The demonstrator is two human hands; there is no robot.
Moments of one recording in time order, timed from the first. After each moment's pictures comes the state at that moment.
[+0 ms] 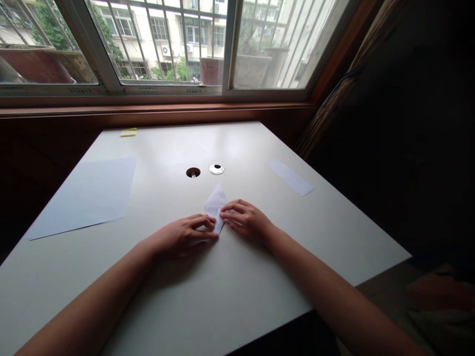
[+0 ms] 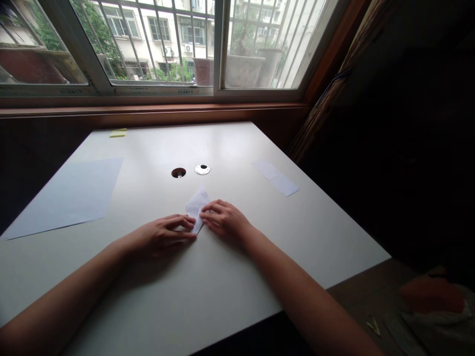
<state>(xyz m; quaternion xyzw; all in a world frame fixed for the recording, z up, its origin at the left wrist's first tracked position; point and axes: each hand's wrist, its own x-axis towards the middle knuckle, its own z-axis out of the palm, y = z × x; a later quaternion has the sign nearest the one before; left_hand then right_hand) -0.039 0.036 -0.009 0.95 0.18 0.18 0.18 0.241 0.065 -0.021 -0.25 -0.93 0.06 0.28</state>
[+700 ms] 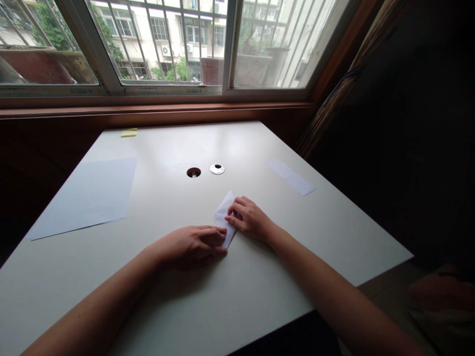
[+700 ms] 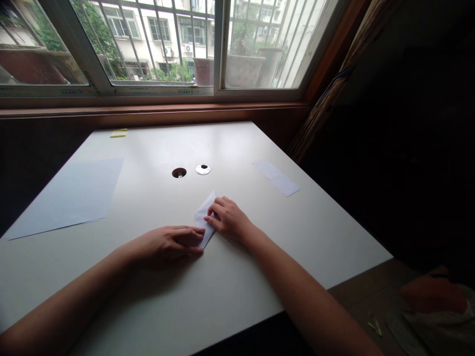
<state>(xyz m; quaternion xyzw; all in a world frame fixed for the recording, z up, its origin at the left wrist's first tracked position) -0.024 0.022 -0.004 0.96 0.12 0.17 0.19 0.240 0.072 -0.022 -0.37 -0.89 0.12 0.24</state>
